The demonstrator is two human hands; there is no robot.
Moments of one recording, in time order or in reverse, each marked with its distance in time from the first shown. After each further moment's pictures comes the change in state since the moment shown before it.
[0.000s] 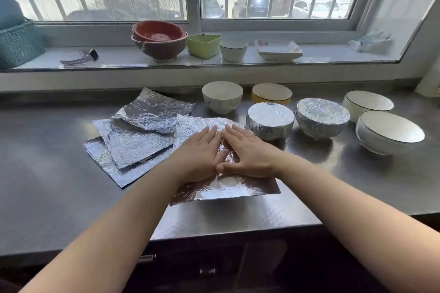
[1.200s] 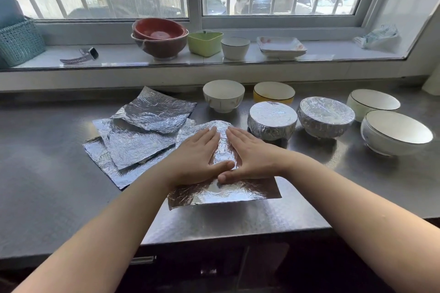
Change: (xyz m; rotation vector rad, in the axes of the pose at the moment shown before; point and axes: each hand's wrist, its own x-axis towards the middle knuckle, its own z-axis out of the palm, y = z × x) left_hand -0.003 -0.012 0.001 0.003 0.004 0.063; right_hand -0.003 0.001 -0.007 0.071 -0.107 0.016
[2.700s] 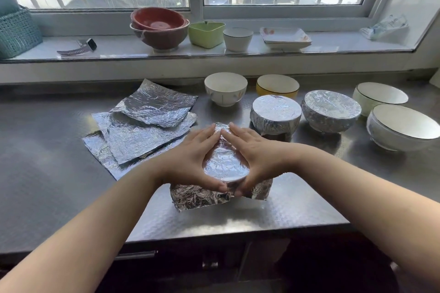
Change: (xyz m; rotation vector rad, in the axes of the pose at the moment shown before) left_hand -0.020 -0.013 -0.005 -0.275 -0.092 0.081; right_hand -0.004 0.006 -0.003 -0.036 -0.132 -0.050
